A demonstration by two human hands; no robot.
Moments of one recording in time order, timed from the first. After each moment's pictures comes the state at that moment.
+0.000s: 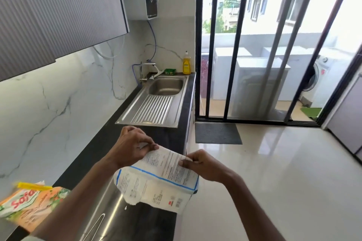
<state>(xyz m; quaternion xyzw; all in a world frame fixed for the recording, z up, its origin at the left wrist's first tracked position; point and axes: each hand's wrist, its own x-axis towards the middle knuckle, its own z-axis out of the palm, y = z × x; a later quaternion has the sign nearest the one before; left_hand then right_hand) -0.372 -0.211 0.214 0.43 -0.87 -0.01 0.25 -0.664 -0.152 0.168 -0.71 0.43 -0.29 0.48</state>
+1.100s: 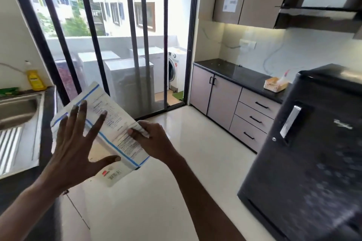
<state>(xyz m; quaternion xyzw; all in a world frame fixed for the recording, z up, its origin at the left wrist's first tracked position) -0.628 -0.181 0.246 0.20 -0.92 0.04 0.33 -0.833 -0.061 0.234 -0.53 0.65 -0.53 0.16</state>
